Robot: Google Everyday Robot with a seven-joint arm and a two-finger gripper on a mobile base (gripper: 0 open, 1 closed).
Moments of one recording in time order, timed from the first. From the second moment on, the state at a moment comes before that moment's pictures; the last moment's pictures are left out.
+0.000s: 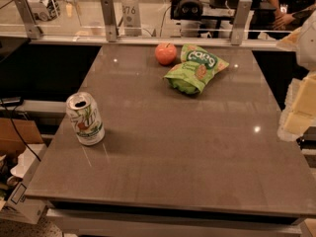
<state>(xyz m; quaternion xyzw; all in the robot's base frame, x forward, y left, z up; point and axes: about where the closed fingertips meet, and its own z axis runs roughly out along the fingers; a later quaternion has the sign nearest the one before) 0.438 -0.216 0.980 -0.60 0.78 -0.04 0.16</state>
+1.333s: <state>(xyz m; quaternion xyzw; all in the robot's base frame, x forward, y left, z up) 0.471 -0.152 0.978 -0.61 0.75 0.00 0.26</state>
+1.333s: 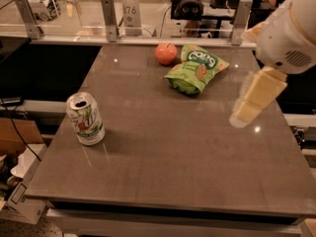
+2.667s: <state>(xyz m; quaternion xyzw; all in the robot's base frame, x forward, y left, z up) 0.486 0.001 0.958 -0.61 0.69 0.15 0.35</state>
